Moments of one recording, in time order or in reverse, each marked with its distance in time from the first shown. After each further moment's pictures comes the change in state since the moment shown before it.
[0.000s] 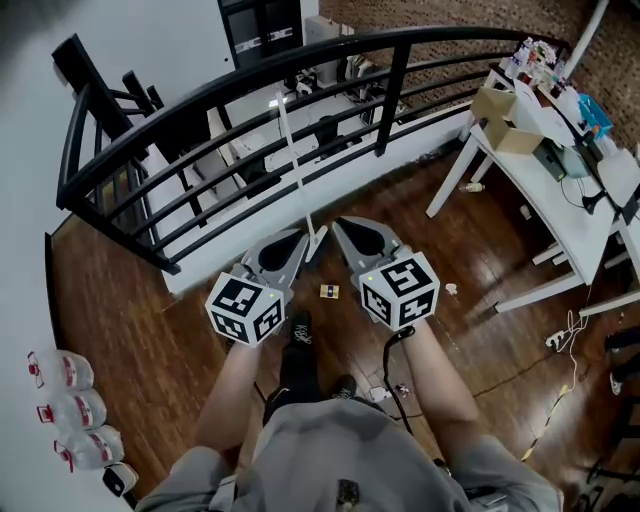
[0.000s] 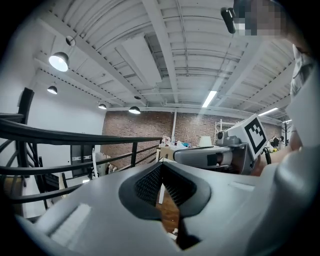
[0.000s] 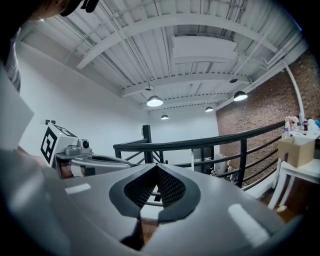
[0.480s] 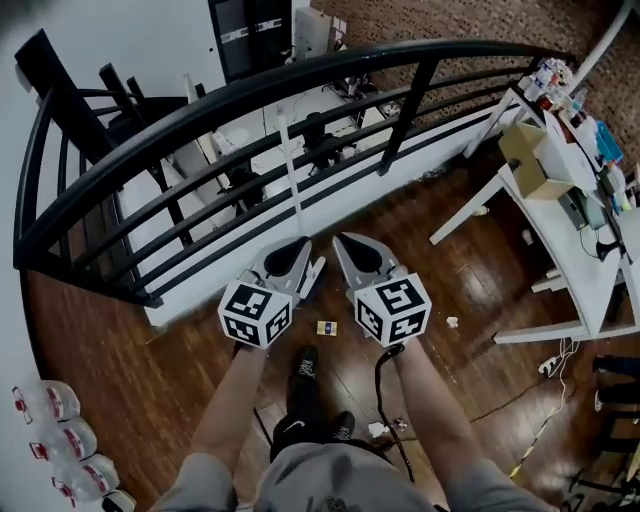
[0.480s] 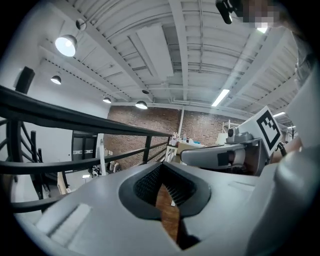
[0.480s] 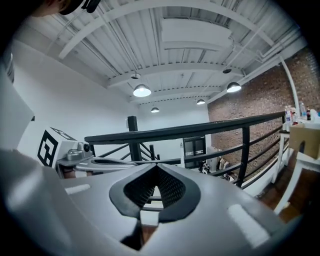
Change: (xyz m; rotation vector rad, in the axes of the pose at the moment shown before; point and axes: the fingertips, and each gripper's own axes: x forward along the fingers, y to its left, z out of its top) left arm 0.161 0.211 -0.050 -0.066 0.033 0.017; right arm 0.211 -0.133 -0.043 0.050 0.068 -0.093
